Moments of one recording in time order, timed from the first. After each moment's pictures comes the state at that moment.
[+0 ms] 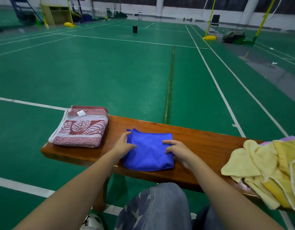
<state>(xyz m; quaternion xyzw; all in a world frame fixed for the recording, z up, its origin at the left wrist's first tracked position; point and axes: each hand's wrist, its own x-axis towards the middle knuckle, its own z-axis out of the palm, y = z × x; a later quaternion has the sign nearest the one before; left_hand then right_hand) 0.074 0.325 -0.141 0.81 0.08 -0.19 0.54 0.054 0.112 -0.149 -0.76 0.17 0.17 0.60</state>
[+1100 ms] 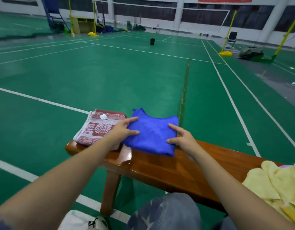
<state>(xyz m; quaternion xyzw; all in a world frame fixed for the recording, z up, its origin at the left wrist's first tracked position) 0.079 0.386 -0.070 0.75 0.01 -0.05 0.66 0.069 0.159 -0.078 -0.75 0.03 0.09 0.65</state>
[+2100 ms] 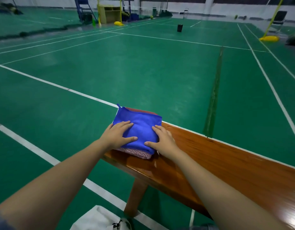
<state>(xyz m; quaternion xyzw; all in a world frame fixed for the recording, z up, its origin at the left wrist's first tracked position) 0.136 0.534 -0.143 0.99 -0.03 -0.05 0.12 0.153 0.326 -0.149 -0.94 -0.16 0.07 0.30</state>
